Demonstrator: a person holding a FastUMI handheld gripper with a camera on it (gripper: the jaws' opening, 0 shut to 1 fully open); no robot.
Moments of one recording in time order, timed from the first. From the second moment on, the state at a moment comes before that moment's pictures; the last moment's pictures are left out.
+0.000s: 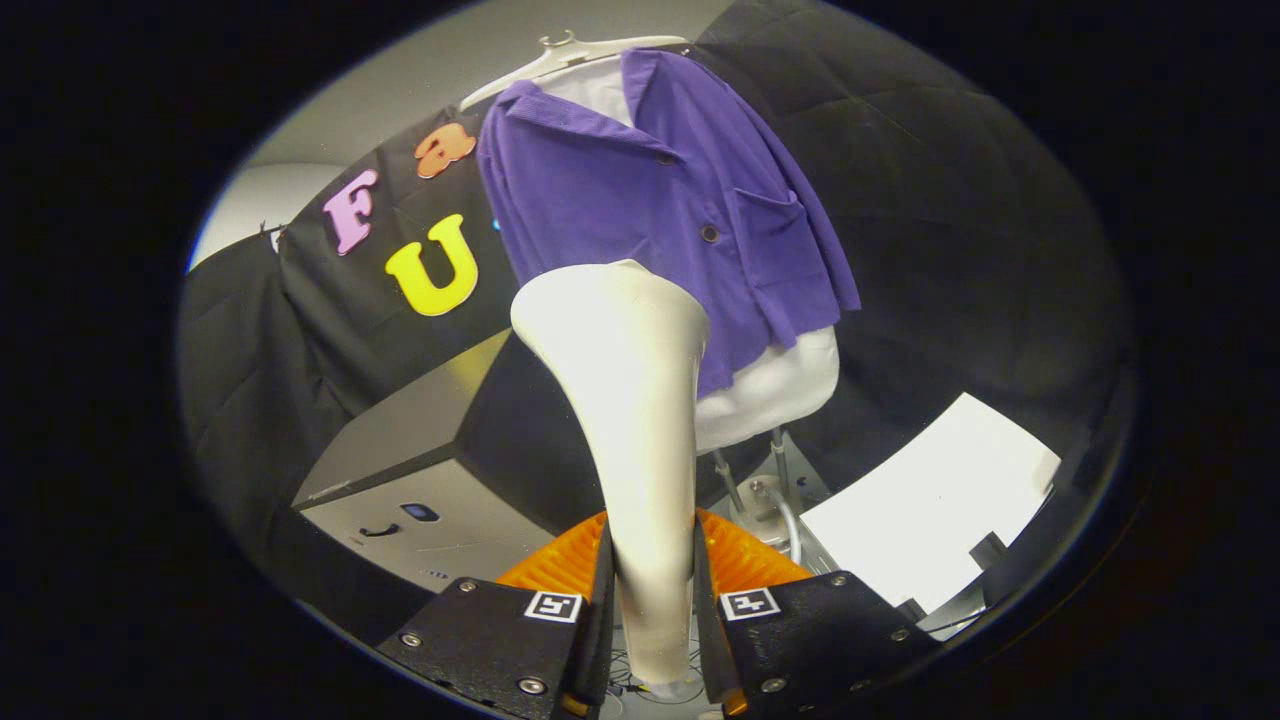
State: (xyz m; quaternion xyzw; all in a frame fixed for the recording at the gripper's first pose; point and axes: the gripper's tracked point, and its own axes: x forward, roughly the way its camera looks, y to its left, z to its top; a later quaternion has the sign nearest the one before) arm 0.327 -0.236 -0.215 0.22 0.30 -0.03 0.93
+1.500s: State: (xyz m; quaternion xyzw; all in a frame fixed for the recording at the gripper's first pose) arm 0.298 -0.099 -0.110 0.14 0.23 0.11 0.96
